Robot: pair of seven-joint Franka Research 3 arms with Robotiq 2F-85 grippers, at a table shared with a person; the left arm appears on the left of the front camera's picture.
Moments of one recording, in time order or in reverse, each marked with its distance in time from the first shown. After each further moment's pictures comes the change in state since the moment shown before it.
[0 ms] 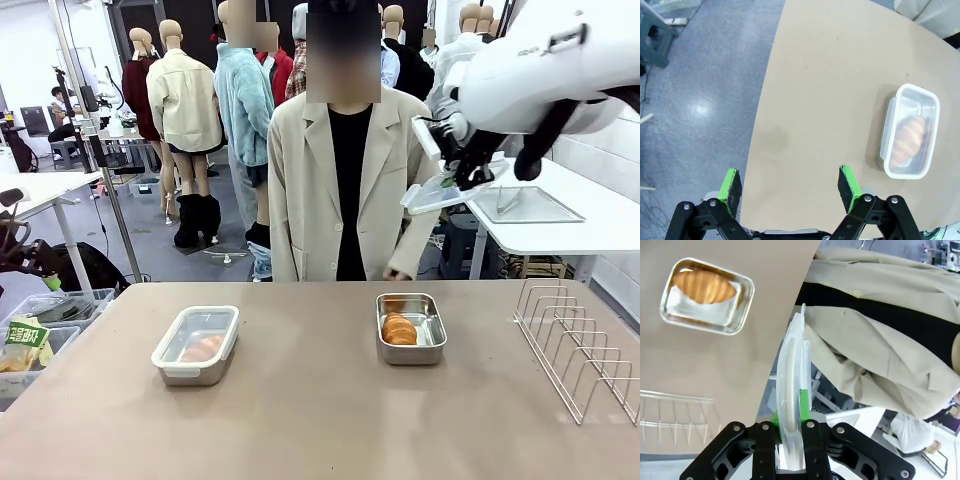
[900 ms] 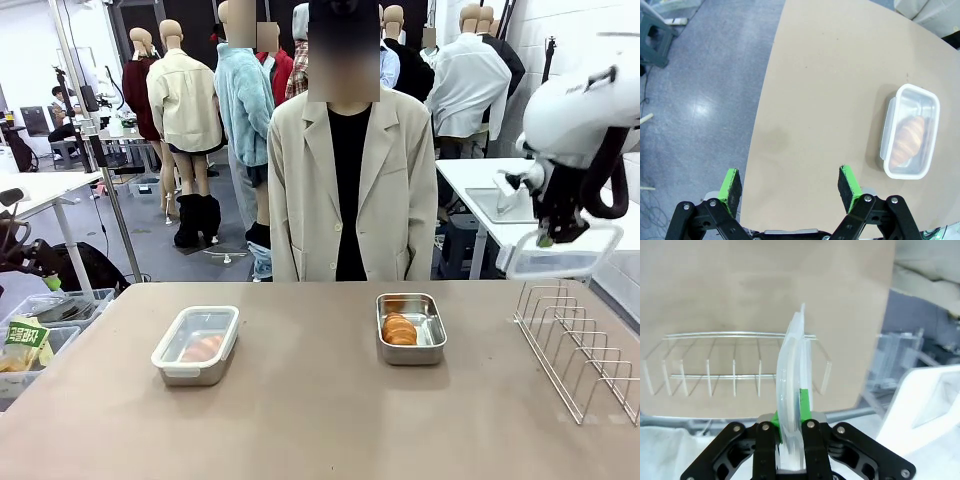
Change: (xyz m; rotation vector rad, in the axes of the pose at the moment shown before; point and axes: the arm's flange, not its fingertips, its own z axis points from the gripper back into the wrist) left arm 0.000 0.000 0.000 0.000 0.000 0.000; right arm -0.124 0.091 -0.021 0.382 0.150 -0.295
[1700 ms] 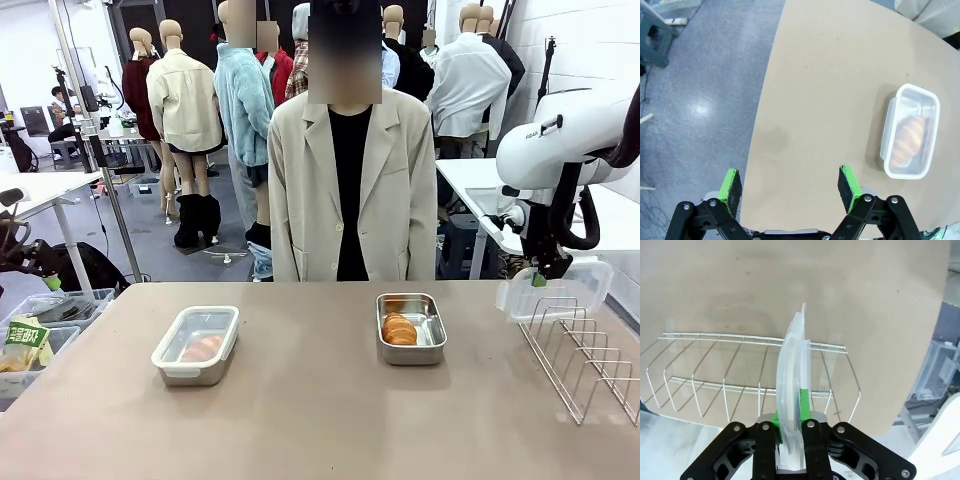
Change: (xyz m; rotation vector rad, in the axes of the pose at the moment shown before) left arm 0.000 0.000 0.000 0.000 0.000 0.000; right arm -0.007 -0.032 -0.106 0.257 0.031 -0.008
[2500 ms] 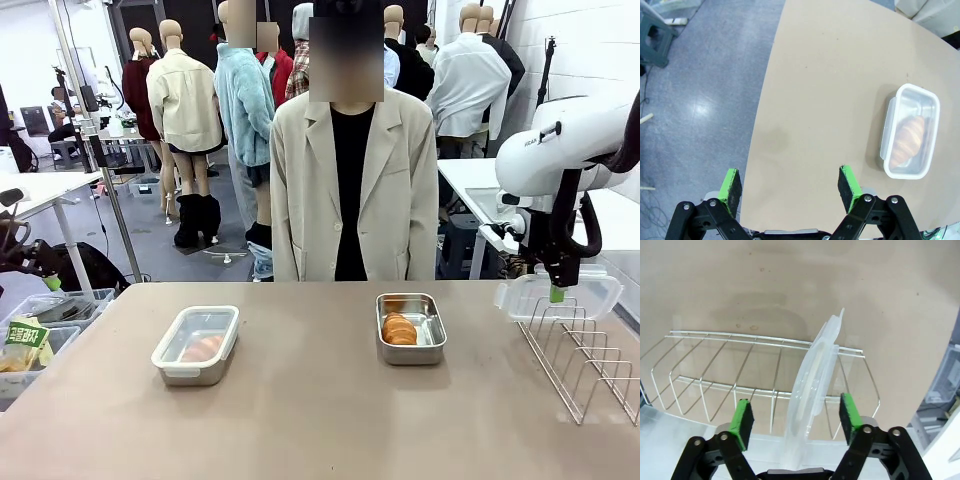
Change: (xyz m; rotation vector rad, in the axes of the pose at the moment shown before) left arm 0.000 0.000 0.000 0.000 0.000 0.000; right arm 0.002 0.004 -0.017 0.057 0.011 0.005
